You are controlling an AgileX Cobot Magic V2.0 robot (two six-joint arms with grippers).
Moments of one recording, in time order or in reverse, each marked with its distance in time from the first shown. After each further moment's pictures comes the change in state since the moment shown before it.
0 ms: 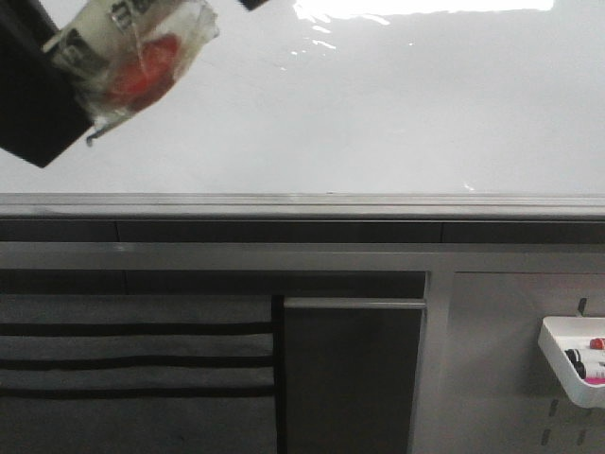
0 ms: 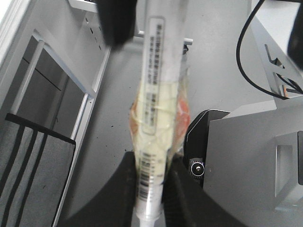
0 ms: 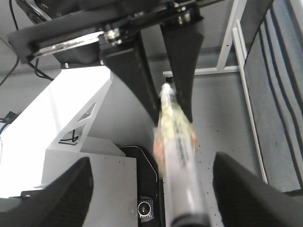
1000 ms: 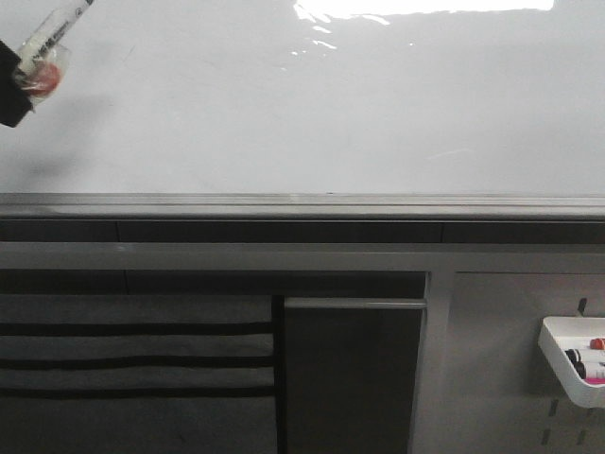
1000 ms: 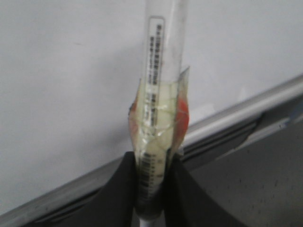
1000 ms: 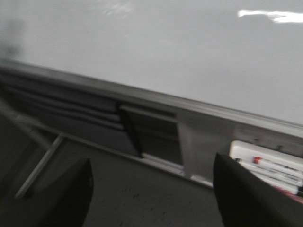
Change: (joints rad) left arm 0.342 0.131 0.066 0.547 -0.472 -0.704; right arm -0.669 -0.733 0.410 -0.208 -0.099 0.569
